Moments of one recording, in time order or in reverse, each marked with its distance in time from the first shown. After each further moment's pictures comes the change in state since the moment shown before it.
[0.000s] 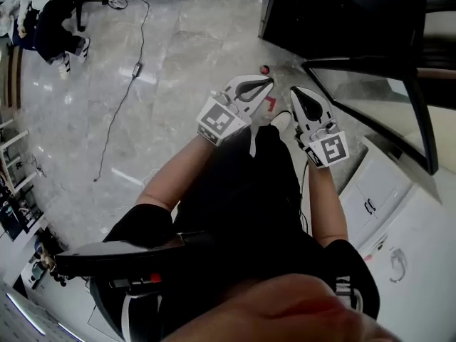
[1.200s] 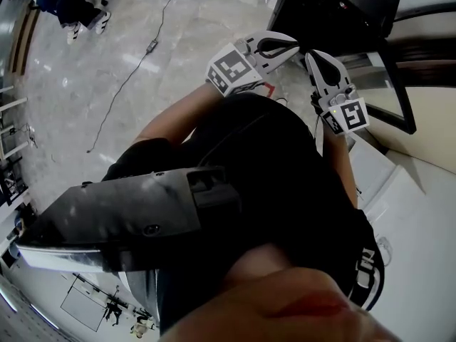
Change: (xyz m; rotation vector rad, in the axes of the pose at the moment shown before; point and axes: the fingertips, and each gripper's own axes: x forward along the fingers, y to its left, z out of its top) left arm -0.047 -0.087 0.184 0.182 -0.144 -0.112; right arm -0.039 0.064 0.180 -0.148 -0.078 0.124
